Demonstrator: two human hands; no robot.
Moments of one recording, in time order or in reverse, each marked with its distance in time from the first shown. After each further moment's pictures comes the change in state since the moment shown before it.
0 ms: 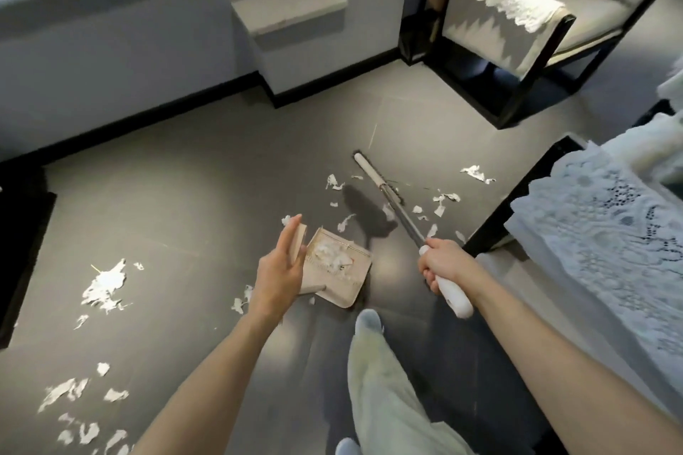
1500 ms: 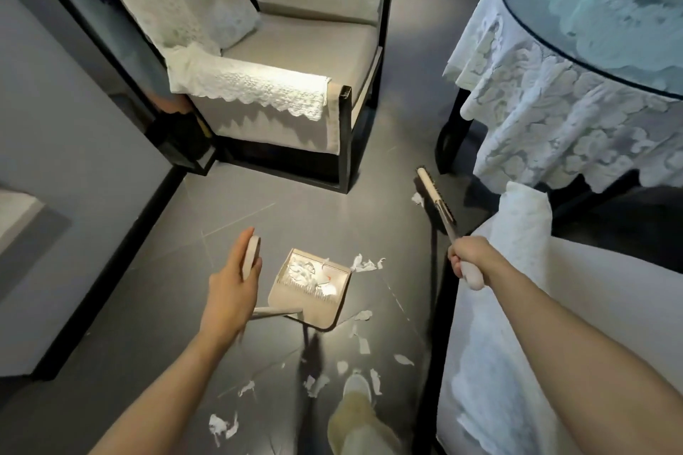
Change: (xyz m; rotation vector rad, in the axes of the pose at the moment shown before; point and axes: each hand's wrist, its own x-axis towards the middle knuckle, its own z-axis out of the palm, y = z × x) left_hand 0.610 0.368 0.363 0.195 -0.544 0.370; right_hand 0.377 -0.241 -0.477 0.532 0.677 0.343
